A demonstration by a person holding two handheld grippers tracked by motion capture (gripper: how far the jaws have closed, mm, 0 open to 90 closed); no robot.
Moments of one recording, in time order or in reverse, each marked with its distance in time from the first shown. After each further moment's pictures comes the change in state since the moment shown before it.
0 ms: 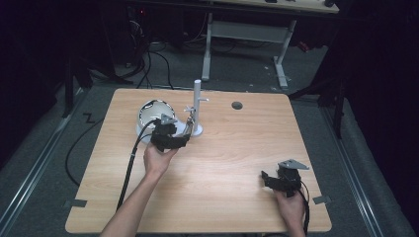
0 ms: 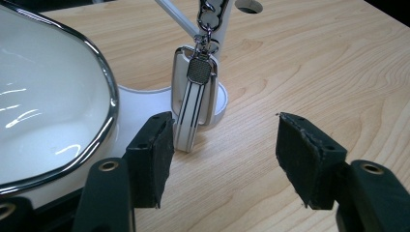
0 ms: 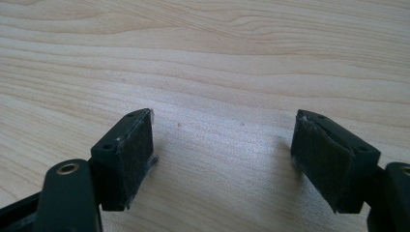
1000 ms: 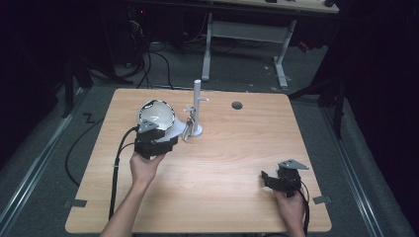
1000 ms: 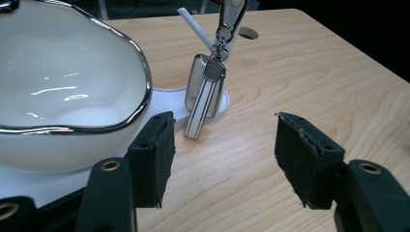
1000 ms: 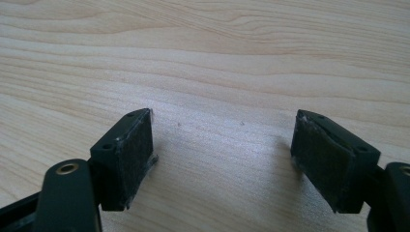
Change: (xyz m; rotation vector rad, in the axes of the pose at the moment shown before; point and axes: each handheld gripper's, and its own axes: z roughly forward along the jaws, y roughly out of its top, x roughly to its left) left arm 0.014 -0.022 -0.048 -0.108 -0.023 -0.071; right arm 0.001 0.000 0.000 0.002 -0.003 0.001
